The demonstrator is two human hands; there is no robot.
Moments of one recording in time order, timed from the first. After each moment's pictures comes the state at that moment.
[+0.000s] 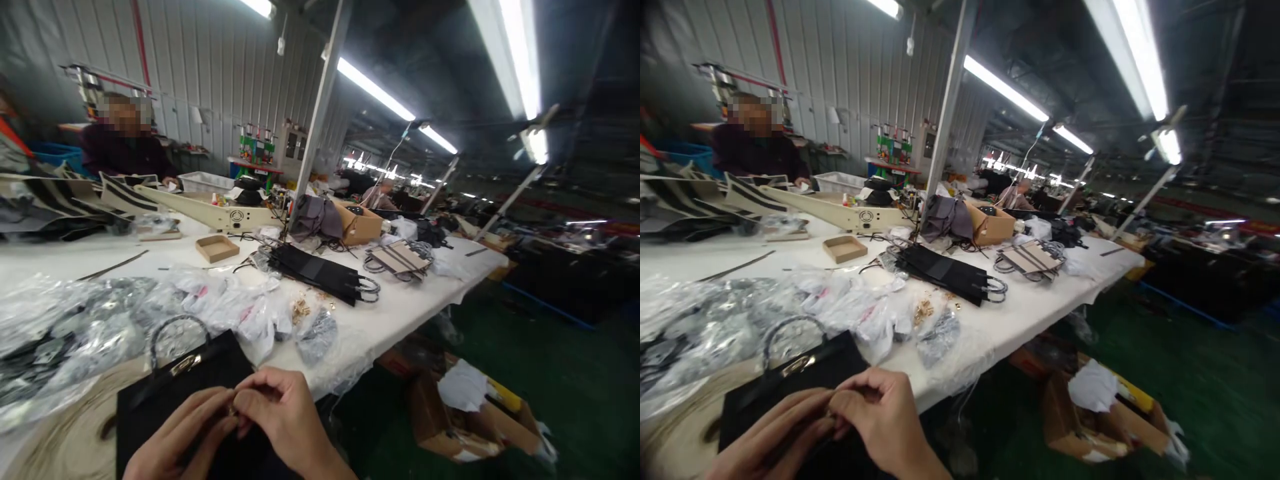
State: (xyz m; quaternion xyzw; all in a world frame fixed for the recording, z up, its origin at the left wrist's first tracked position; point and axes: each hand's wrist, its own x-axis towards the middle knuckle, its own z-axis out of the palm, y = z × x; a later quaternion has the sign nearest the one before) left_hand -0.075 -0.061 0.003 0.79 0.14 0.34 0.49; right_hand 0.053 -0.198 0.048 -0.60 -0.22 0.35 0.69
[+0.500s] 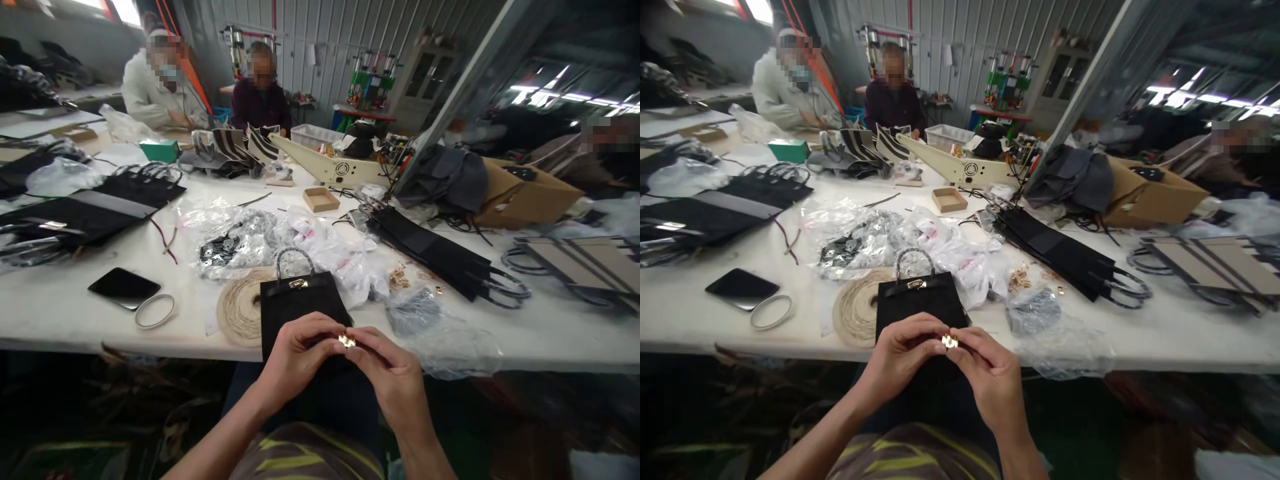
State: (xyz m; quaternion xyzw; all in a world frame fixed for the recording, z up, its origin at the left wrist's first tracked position) left_hand -0.087 -0.074 0.024 0.65 0.12 0.30 0.69; right_hand 0.044 -0.227 0.015 -0.66 -0.32 0.25 0.62
